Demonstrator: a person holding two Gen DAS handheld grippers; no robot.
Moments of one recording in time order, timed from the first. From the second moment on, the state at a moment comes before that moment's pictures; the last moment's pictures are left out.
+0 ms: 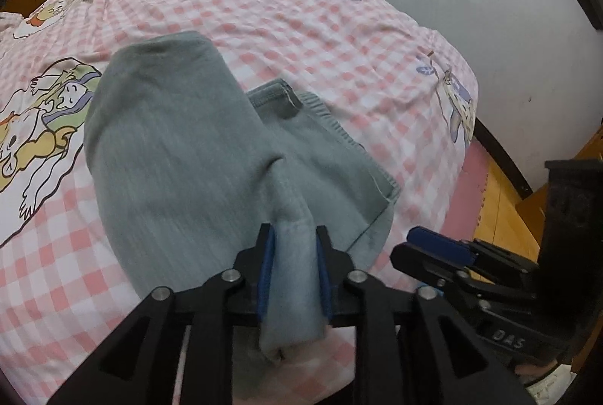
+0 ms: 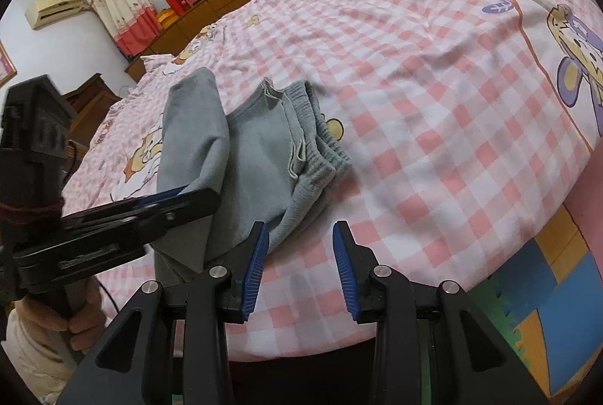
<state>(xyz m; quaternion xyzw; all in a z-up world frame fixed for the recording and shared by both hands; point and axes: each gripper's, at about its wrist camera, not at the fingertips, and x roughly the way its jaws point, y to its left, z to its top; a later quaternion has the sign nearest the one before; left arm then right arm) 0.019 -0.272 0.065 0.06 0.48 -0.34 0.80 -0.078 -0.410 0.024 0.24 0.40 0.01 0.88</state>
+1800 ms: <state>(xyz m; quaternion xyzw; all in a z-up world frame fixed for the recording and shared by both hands) 0.031 -0.125 0.054 0.00 0.48 -0.18 0.86 0.010 -0.377 0.114 0.10 0.37 0.03 0.92</state>
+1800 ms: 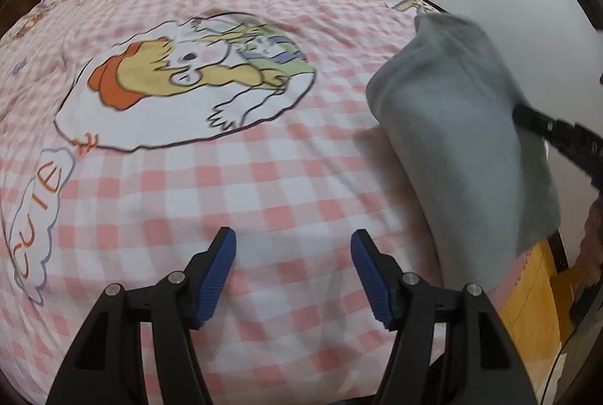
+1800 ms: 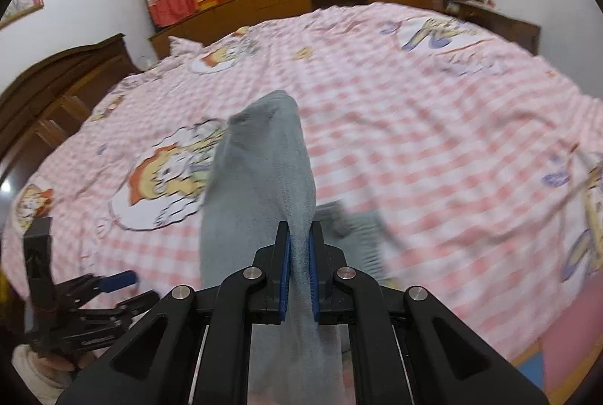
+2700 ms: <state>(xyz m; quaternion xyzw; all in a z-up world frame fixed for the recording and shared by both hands) 0.090 -0.286 0.048 0.11 0.43 -0.31 0.84 0.003 -0.421 0.067 0.13 0.39 -0.03 0.91</state>
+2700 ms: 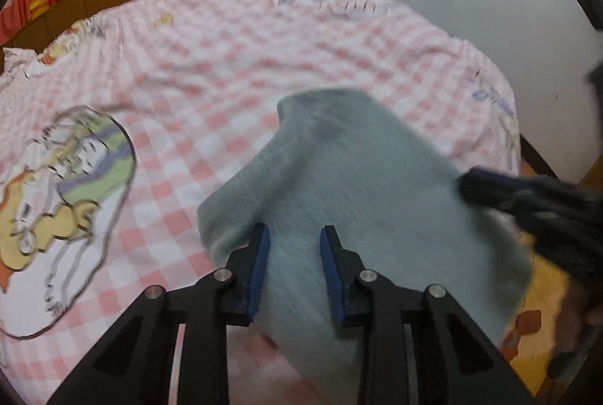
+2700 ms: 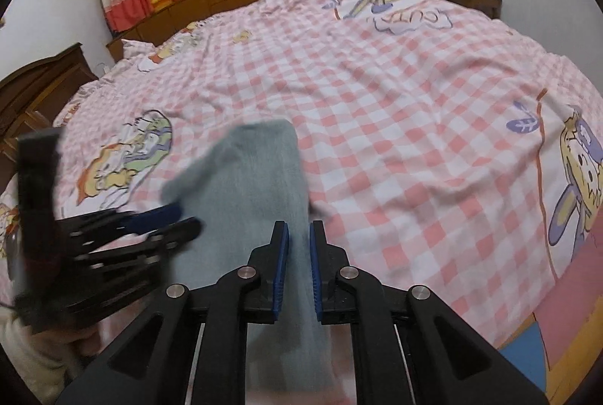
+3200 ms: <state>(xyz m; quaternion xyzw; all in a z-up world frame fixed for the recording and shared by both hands) 0.040 -0.259 0.050 0.05 0.47 -0.36 0.80 -0.020 -0.413 0.028 0.11 0.42 0.04 0.90</state>
